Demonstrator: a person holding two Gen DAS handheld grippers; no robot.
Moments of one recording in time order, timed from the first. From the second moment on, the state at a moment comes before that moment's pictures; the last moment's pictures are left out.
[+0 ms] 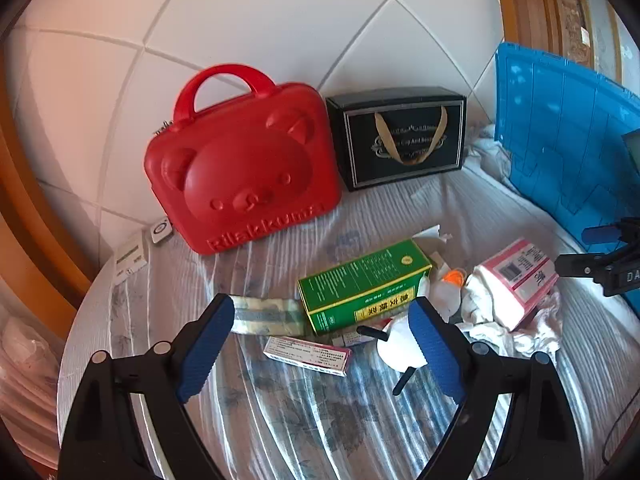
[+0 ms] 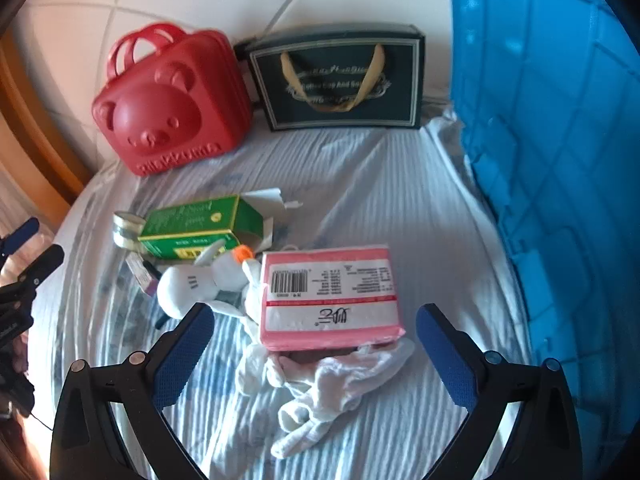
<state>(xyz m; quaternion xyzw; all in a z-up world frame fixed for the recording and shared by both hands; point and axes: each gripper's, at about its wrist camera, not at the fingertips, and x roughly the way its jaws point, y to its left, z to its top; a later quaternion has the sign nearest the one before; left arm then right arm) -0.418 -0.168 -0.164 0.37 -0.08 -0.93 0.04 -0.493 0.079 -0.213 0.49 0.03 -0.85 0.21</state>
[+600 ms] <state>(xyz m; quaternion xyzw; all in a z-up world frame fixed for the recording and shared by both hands) -0.461 -0.157 -0.225 0.43 -0.07 -0.90 -0.02 -0.551 0.035 -0.292 0.55 0.19 -0.79 0.19</state>
